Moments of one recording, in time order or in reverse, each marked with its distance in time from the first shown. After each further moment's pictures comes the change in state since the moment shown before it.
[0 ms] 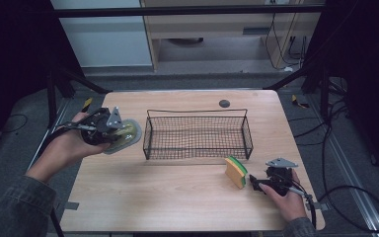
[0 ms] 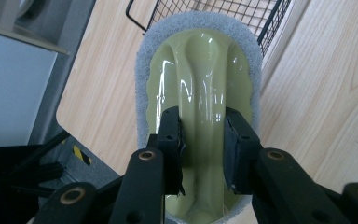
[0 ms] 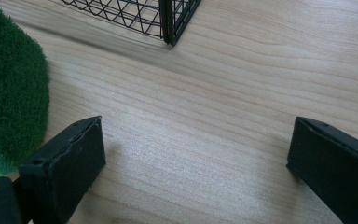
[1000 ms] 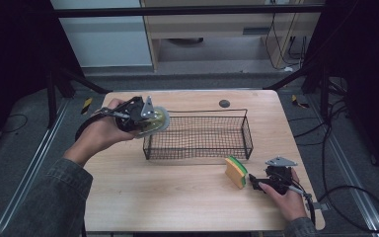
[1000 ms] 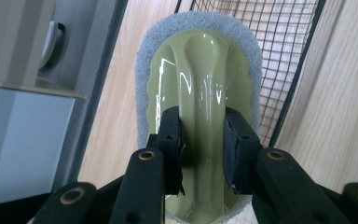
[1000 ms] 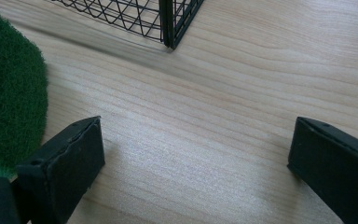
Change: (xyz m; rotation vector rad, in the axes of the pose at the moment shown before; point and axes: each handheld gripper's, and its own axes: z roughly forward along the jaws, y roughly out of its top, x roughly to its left) left arm 0.003 0.075 0.027 -0.091 0.043 0.128; right arm -0.002 0.002 0.003 0.000 0.002 -0.015
